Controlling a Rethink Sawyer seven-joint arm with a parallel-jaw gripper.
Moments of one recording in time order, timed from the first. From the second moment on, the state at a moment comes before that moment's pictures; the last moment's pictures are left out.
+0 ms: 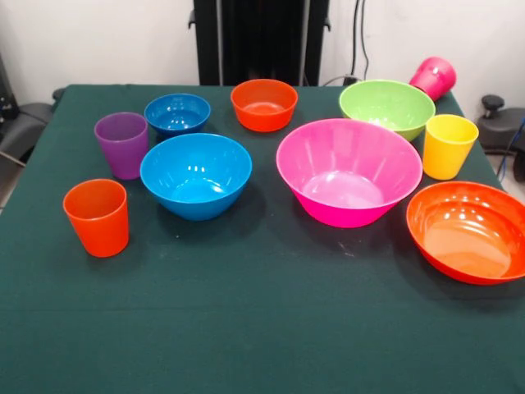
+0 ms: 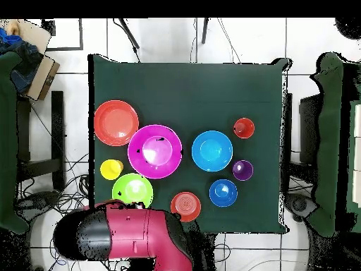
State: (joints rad) arm 0.09 -1.18 -0.10 2.06 -0.02 0.78 1.70
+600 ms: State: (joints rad) arm 0.09 -1.15 -0.10 2.06 -0.02 0.78 1.70
